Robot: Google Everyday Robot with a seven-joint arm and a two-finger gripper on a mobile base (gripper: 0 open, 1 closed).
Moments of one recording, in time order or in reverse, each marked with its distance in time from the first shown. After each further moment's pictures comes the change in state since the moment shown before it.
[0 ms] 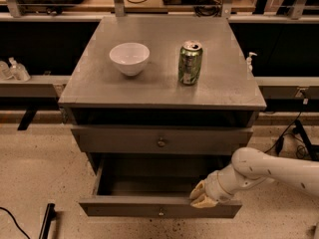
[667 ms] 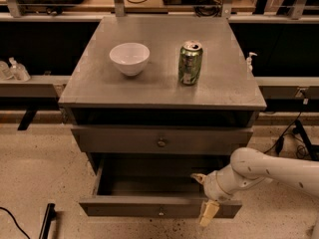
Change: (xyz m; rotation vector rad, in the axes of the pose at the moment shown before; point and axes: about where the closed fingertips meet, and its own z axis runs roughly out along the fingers) arm 0.000 0.003 0.002 -0.007 -0.004 -0.003
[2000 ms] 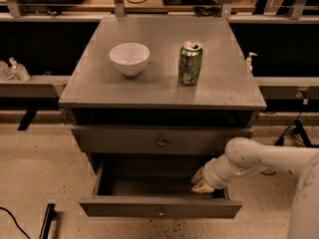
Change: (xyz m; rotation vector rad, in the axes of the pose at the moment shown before) arm 0.004 -0.057 -0.011 0.098 0.099 -0.008
